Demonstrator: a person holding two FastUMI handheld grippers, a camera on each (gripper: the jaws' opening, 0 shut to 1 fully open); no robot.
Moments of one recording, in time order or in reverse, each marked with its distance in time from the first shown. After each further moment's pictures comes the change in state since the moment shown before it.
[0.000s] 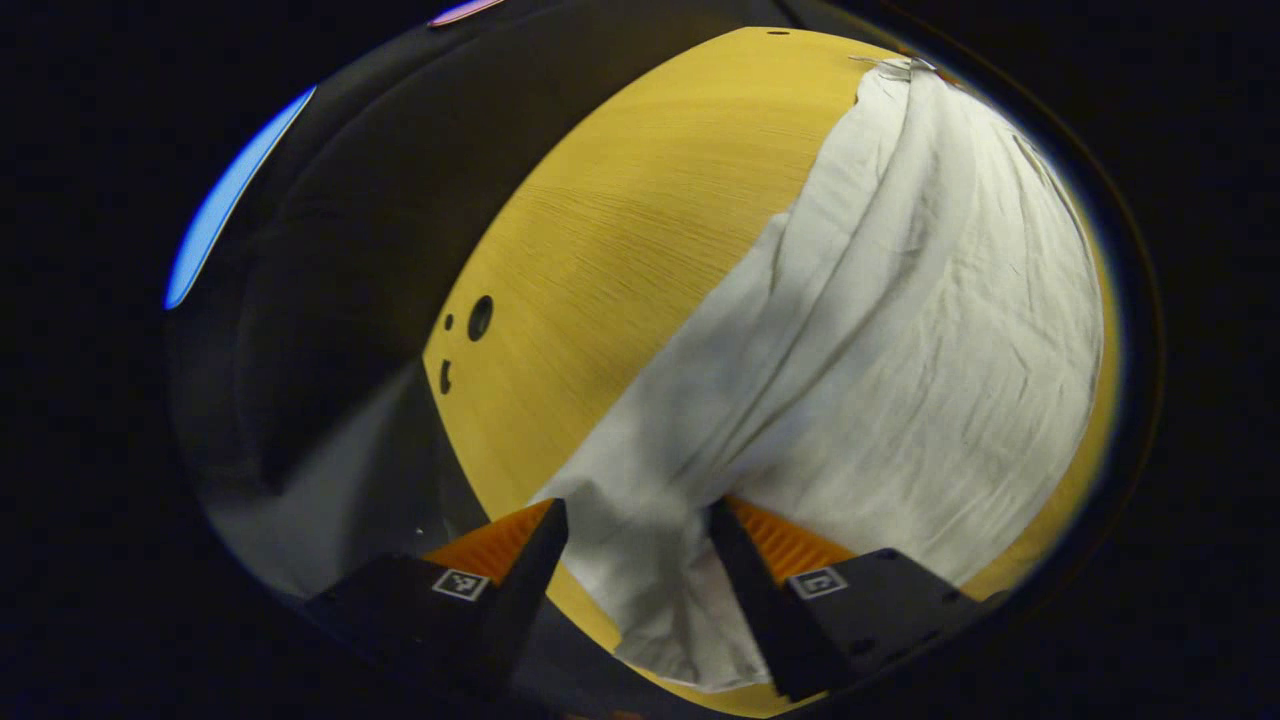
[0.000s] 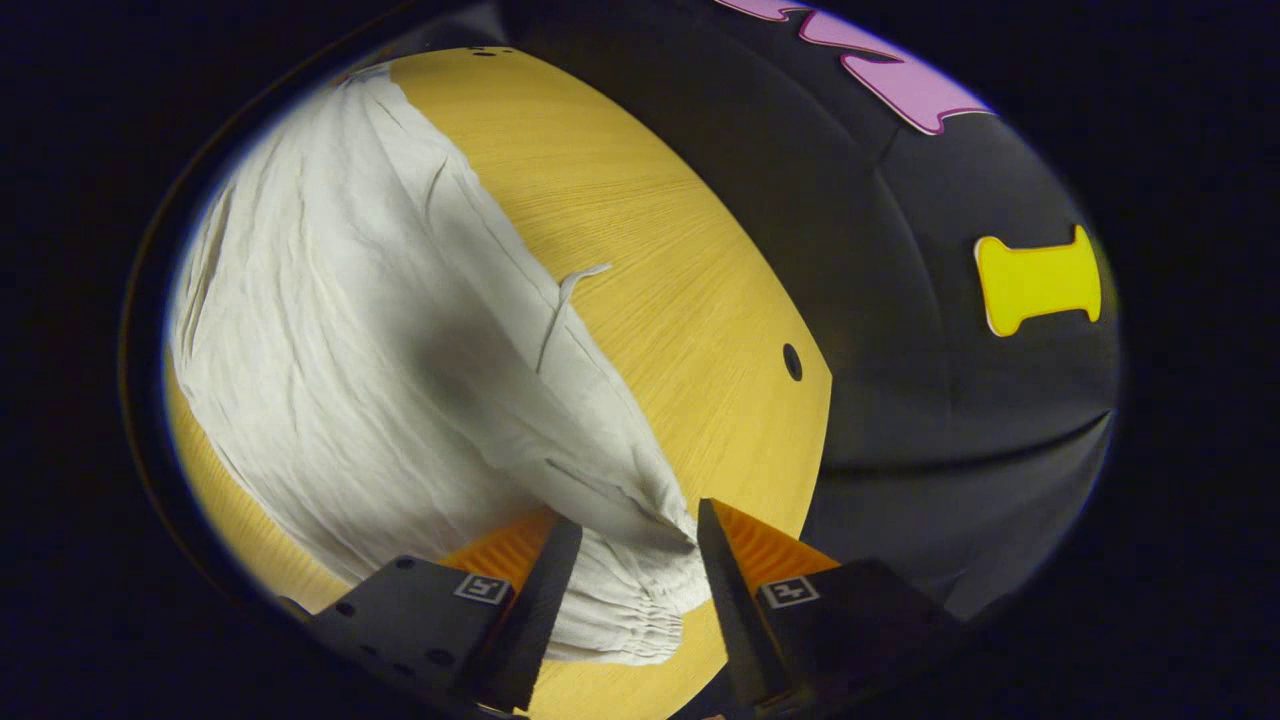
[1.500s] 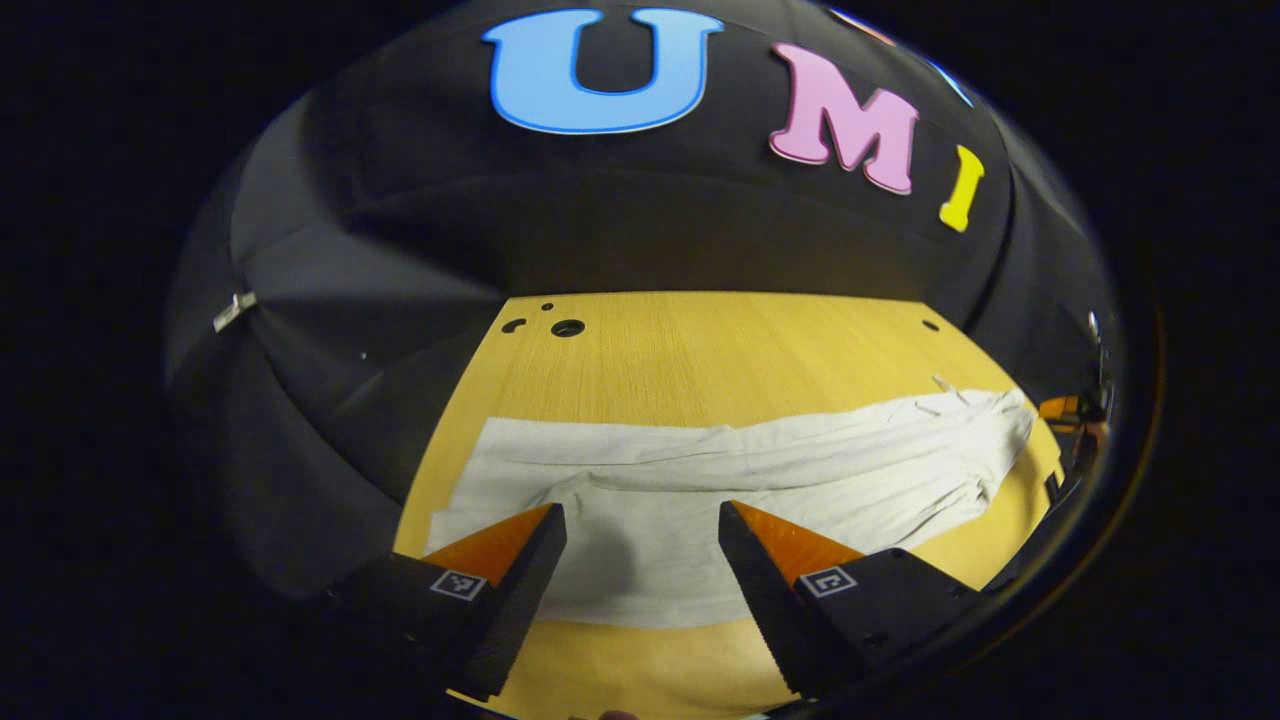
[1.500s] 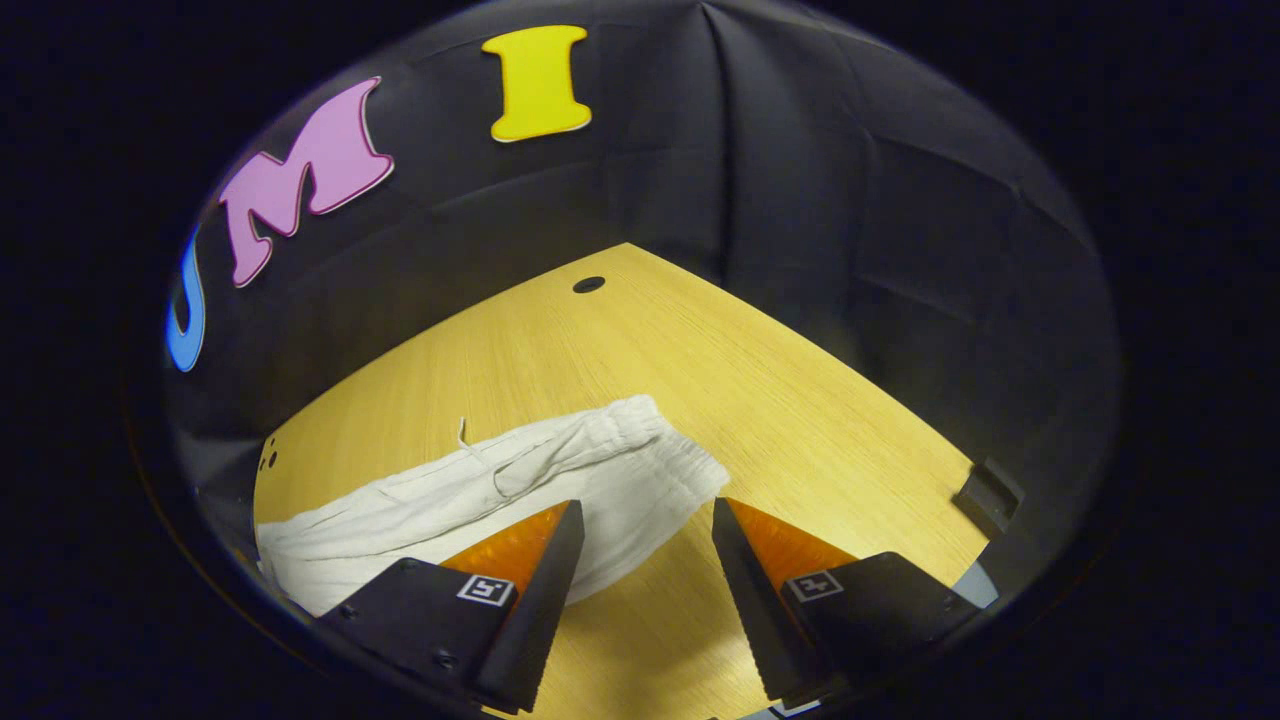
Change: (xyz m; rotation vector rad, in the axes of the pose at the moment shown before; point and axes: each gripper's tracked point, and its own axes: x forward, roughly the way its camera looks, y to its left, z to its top) left arm -0.150 -0.061 0.021 -1.055 -0.420 -0.134; right arm -0.087 0.010 -0.069 1.426 -0.040 -0.052
